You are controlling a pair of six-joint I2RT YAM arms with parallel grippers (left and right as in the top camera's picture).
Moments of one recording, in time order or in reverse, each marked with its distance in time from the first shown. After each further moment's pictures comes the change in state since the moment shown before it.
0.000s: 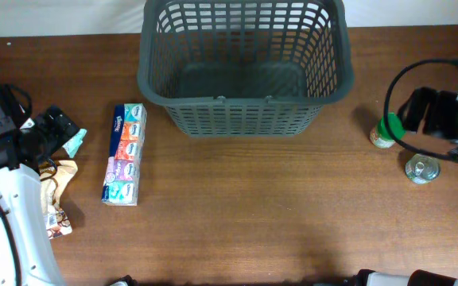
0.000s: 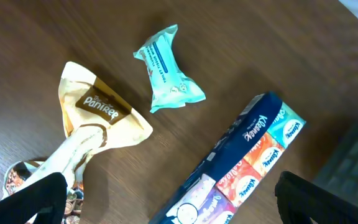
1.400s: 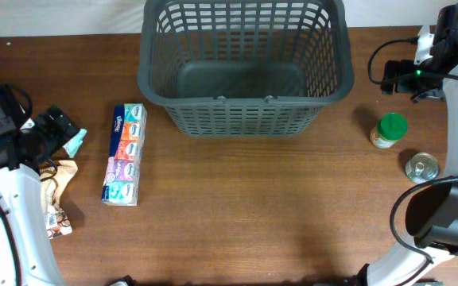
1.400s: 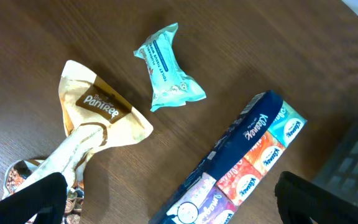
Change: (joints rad) left arm 0.000 0.000 0.000 -0.005 0.000 0.000; right arm 0.000 0.419 -0.120 0.491 0.103 -0.152
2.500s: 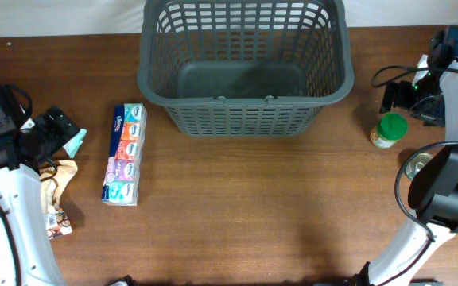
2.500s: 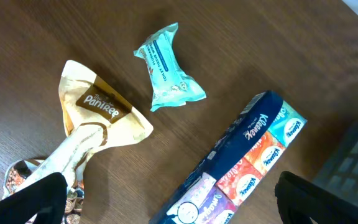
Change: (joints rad) left arm 0.000 0.000 0.000 0.000 0.000 0.000; right arm -0.069 0.179 -0.010 -0.105 -0.002 0.138
